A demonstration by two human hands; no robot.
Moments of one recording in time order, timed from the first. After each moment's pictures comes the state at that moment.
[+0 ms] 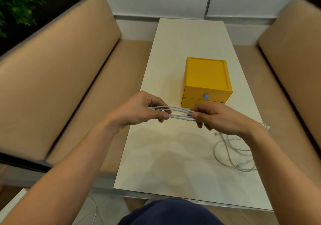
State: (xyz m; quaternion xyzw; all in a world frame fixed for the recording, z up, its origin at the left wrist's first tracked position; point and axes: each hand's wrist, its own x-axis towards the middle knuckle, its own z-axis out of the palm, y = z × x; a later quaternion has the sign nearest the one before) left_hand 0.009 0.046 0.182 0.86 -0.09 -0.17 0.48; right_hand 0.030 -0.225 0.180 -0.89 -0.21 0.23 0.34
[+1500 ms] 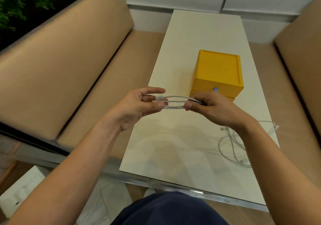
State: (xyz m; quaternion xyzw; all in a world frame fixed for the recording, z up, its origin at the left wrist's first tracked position) left_hand -0.035 0.058 0.163 0.62 0.09 -0.13 0.77; right_hand 0.027 -0.196 0.169 -0.88 -0.27 0.16 0.36
